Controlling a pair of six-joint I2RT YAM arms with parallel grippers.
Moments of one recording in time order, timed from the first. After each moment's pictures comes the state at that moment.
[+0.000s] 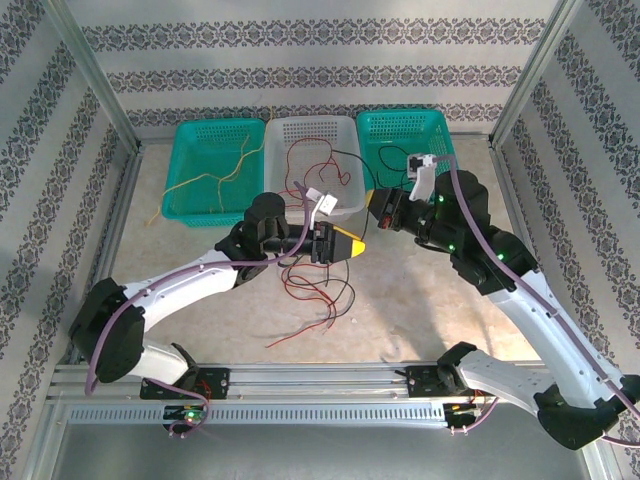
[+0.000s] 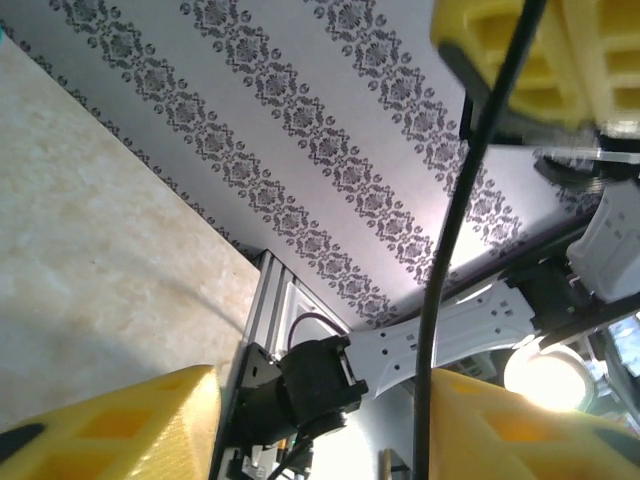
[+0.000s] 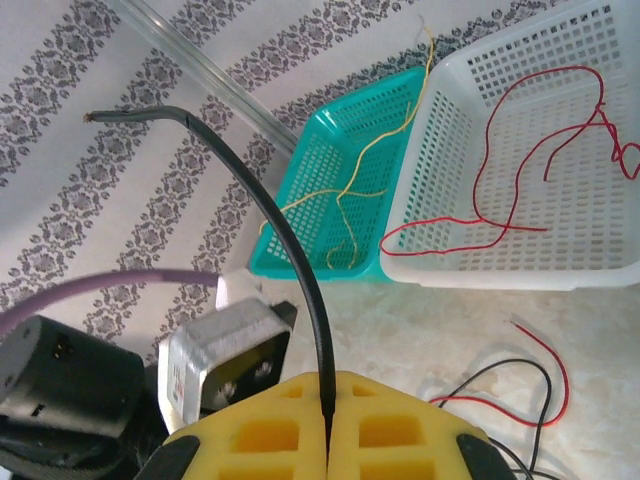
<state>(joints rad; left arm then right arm) -0.72 1.43 0.95 0.38 0.83 -0.78 0.56 1.00 1.26 -0.59 -0.20 0.72</state>
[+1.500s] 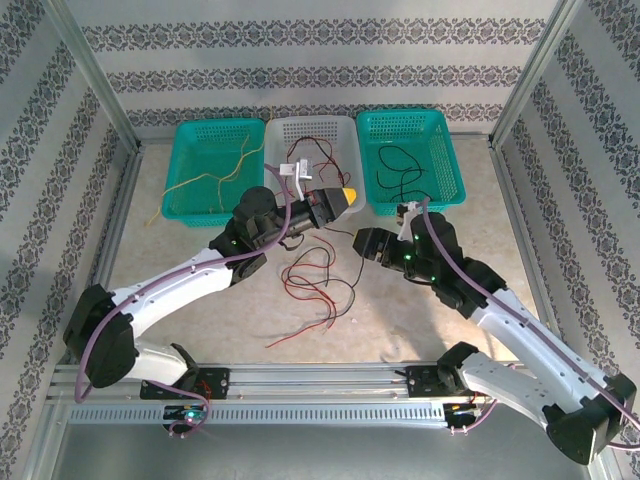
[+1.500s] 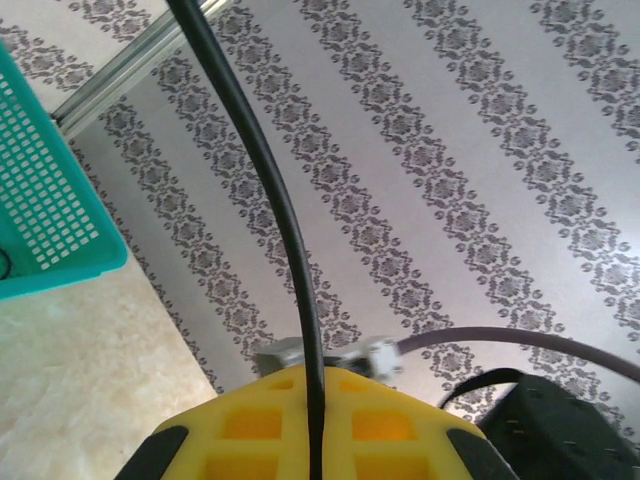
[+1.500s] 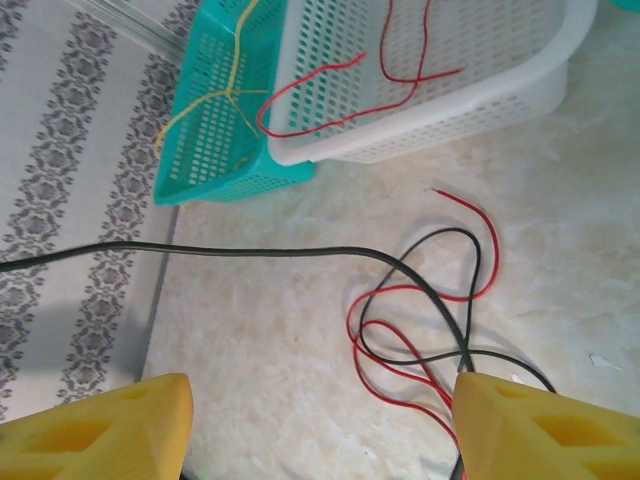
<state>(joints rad) -0.73 1.38 1.02 0.47 0.34 -0.99 0.59 0.90 0.81 -0.45 -0.18 0.84</state>
